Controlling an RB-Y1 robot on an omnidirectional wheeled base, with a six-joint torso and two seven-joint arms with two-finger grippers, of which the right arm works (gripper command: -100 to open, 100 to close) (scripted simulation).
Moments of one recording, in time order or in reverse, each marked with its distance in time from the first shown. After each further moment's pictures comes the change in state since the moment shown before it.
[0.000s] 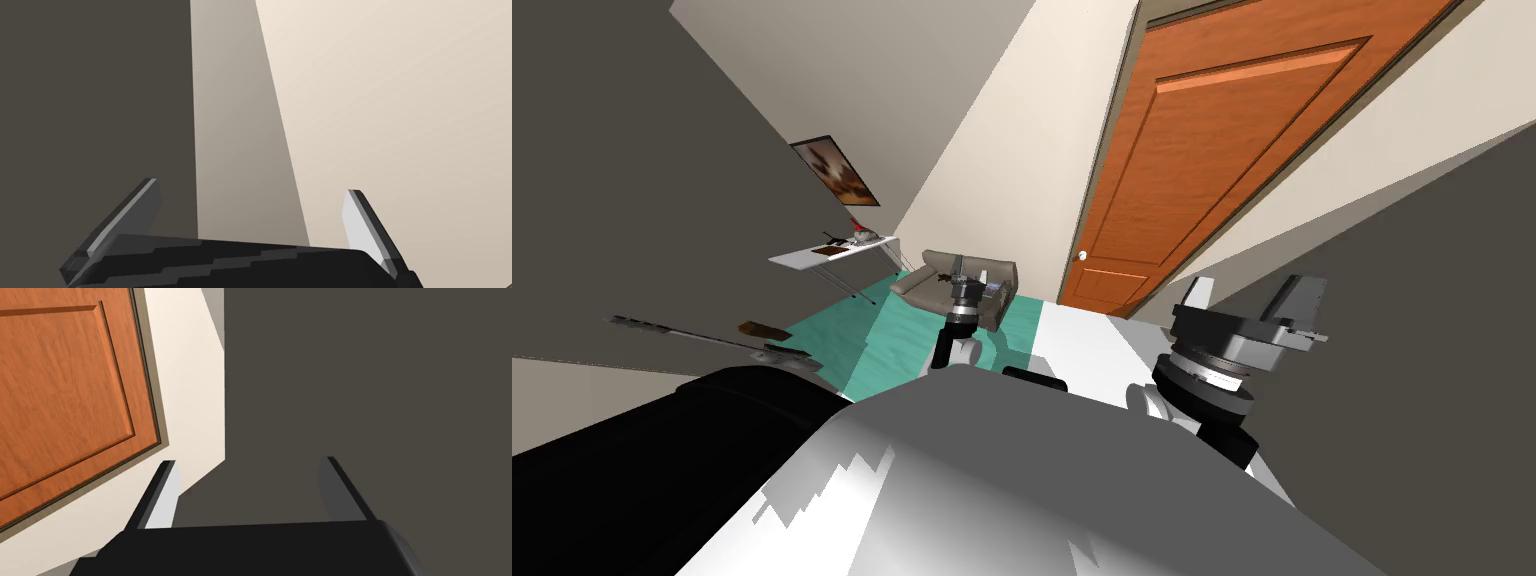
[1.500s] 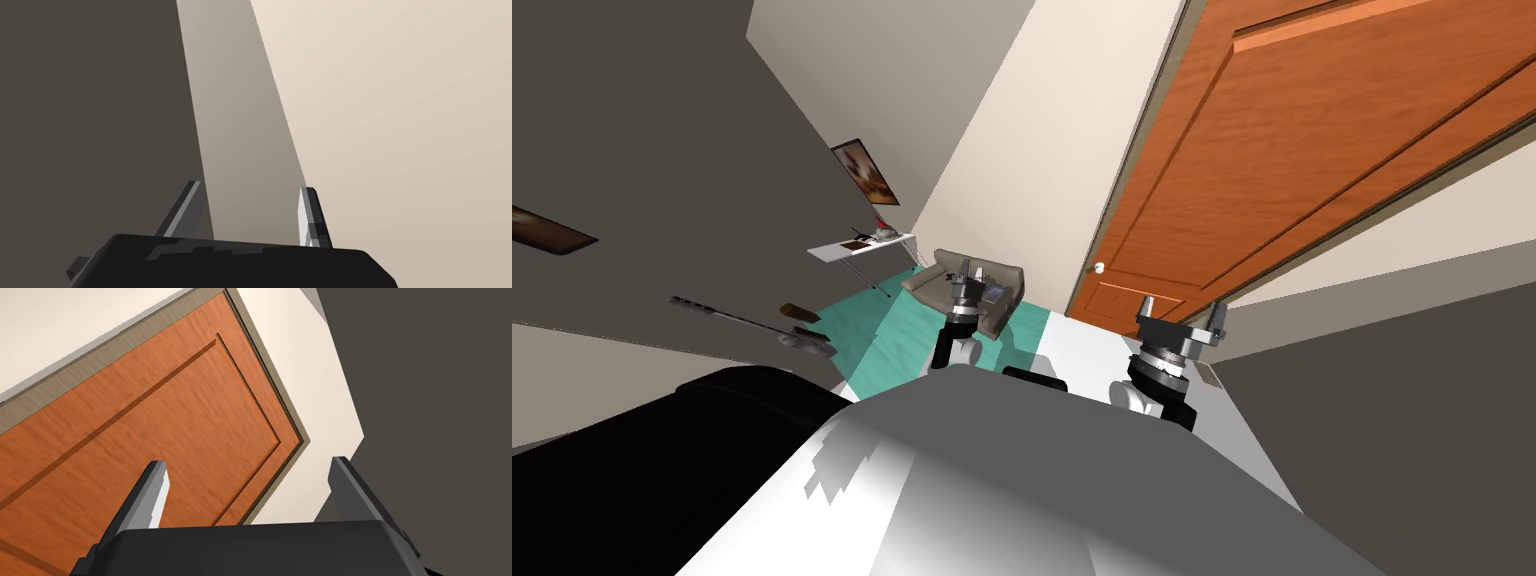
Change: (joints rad) arm -0.060 -0.076 0.056 0.295 -0.241 -0.085 -0.224
